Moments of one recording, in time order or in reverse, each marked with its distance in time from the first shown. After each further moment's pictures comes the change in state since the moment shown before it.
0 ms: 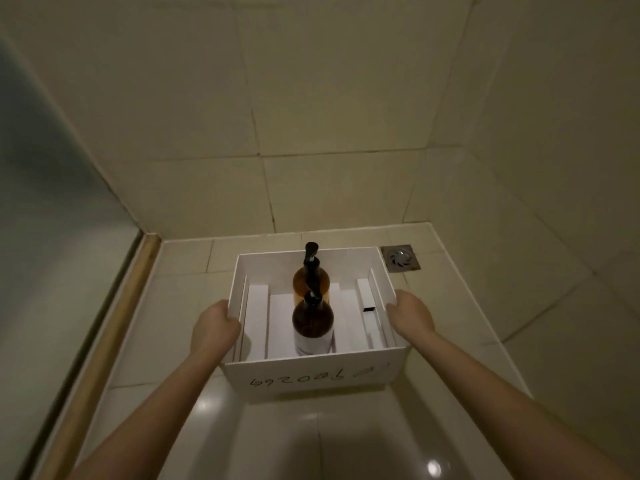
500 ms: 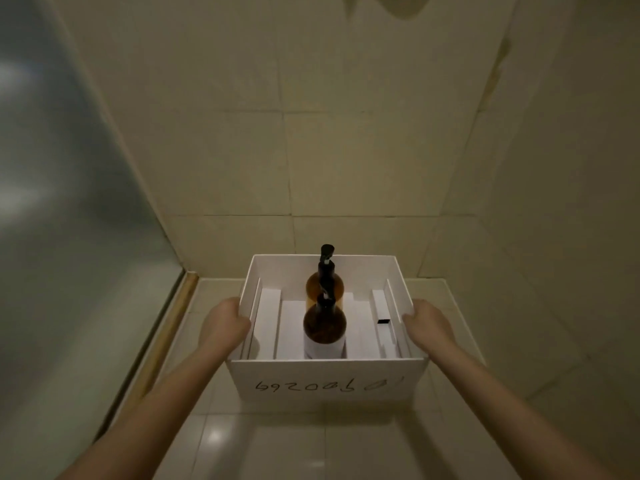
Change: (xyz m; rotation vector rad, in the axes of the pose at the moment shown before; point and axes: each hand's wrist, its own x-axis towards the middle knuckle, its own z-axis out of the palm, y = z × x) left_hand -0.002 0.080 -0.125 -0.069 0.039 0.002; right_hand -0.012 -0.086 -0.113 -0.011 0.028 -0.092
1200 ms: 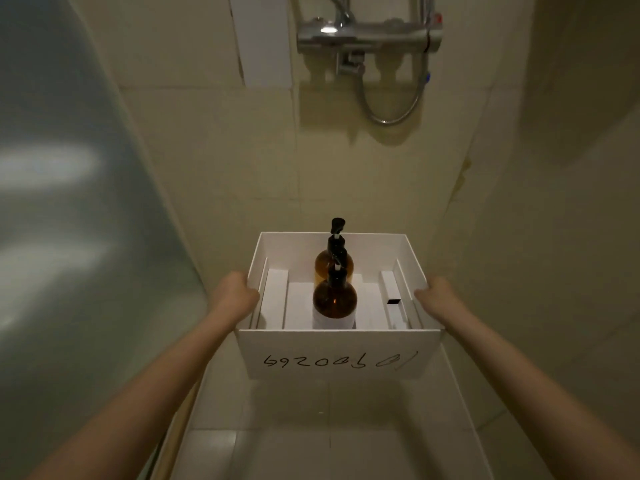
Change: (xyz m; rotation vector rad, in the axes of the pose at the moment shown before) left_hand -0.035 0.175 -0.243 0.028 -0.003 -0.004; right_hand -0.050 -0.161 -0.232 0.097 -0.015 0.015
